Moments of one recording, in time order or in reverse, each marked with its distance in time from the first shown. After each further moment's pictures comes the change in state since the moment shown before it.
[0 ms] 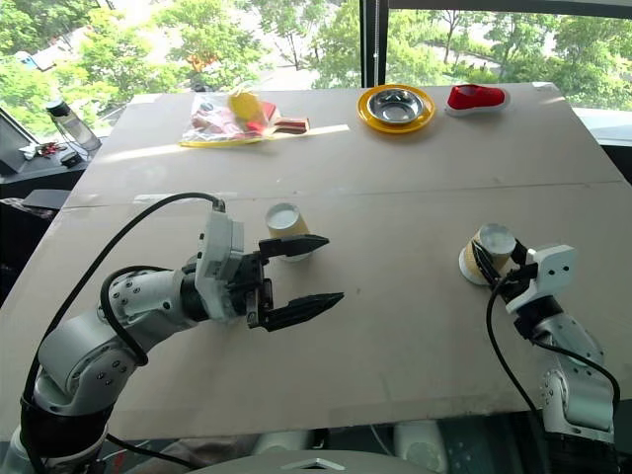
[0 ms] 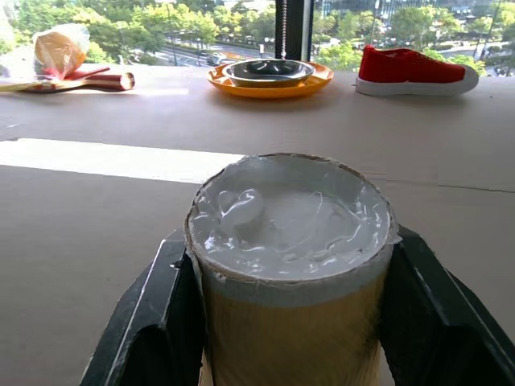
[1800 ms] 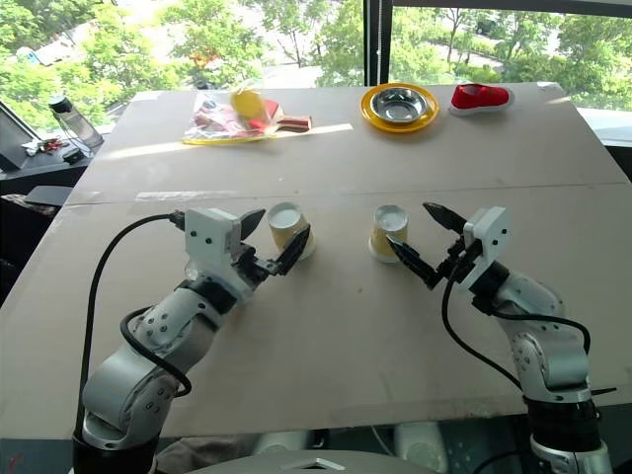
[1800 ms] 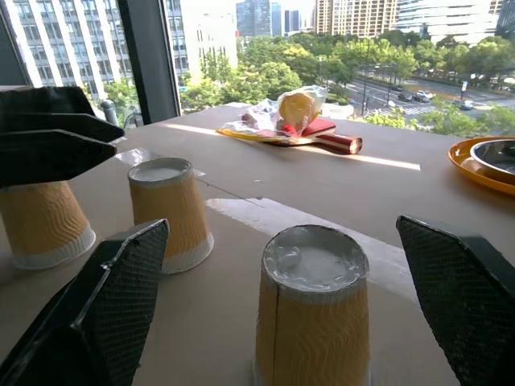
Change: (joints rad) left arm 0.086 -0.302 -0.087 0.050 0.432 -0.053 0.601; right arm -0.039 -0.081 0.088 -0.243 0.196 0.191 0.237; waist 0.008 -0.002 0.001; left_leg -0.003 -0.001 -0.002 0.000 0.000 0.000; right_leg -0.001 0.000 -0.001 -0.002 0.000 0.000
